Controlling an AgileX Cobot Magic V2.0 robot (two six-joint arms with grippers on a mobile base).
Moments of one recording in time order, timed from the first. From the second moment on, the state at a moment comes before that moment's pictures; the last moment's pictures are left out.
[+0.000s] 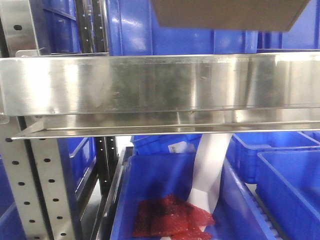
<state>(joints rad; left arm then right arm) -0.01 -0.01 0.03 -0.08 0.12 0.05 0.38 1.40 -1.16 0.18 0.28 -1.39</state>
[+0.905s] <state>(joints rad) -0.01 -0.01 0.03 -0.08 0.12 0.05 0.38 1.48 -1.16 0.18 0.29 -1.26</state>
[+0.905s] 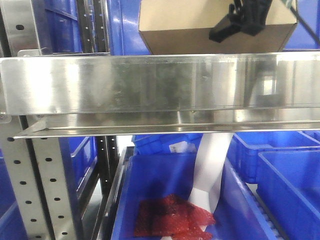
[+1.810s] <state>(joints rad) -0.01 -0.01 0.03 -0.08 0.12 0.05 0.38 0.73 -0.61 0.08 0.05 0.07</state>
